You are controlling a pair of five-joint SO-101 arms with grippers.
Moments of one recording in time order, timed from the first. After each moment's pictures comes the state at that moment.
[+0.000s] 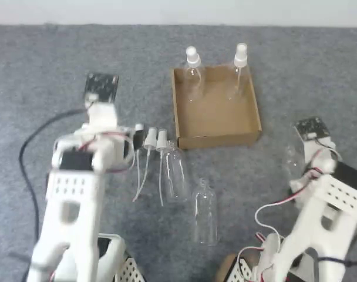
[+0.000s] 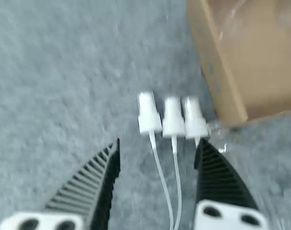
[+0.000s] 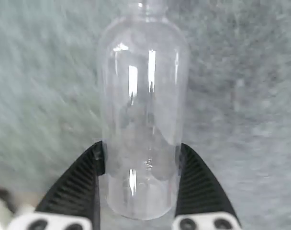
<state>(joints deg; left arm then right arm) -2.8 -33.6 43.1 62.5 1.0 31.6 -38.6 48.8 76.3 49.1</state>
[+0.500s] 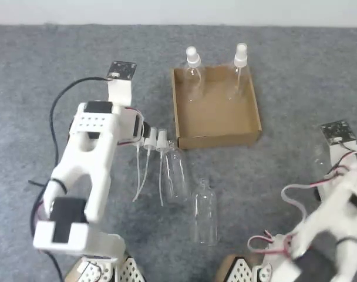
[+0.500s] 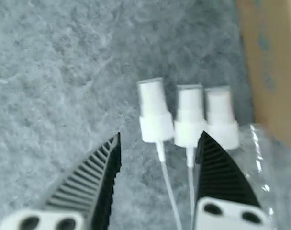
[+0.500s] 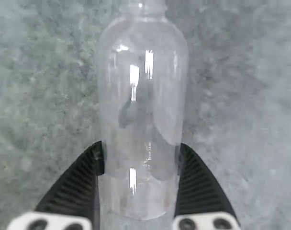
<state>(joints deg) -3.8 3.5 23.2 62.5 1.1 40.5 -16.5 43.7 57.2 53.1</state>
